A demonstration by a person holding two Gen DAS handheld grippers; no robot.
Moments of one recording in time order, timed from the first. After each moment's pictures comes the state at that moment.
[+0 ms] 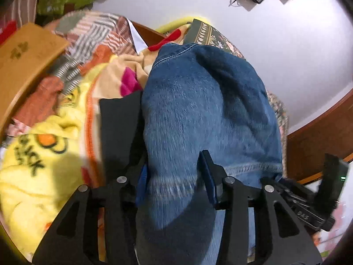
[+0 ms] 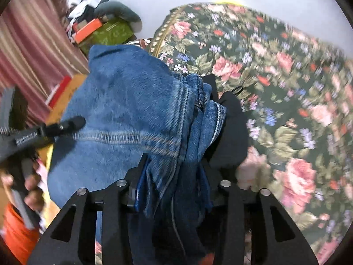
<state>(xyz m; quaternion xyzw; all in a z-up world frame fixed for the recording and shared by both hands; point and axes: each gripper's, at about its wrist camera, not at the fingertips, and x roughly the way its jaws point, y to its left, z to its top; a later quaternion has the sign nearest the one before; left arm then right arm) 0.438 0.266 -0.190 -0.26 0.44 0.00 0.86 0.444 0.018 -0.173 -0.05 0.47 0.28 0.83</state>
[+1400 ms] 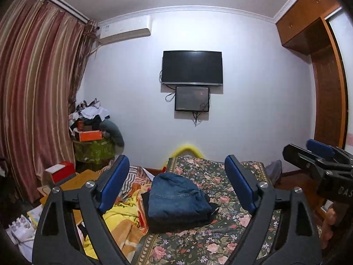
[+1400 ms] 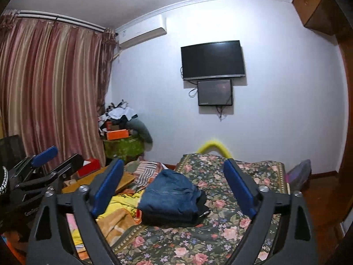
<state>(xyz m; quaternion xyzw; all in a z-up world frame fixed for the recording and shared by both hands) 0.027 0.067 0.063 -0.02 0.04 0.10 0.99 0.114 -0.094 0.055 -0.01 0.06 0.25 0.97</state>
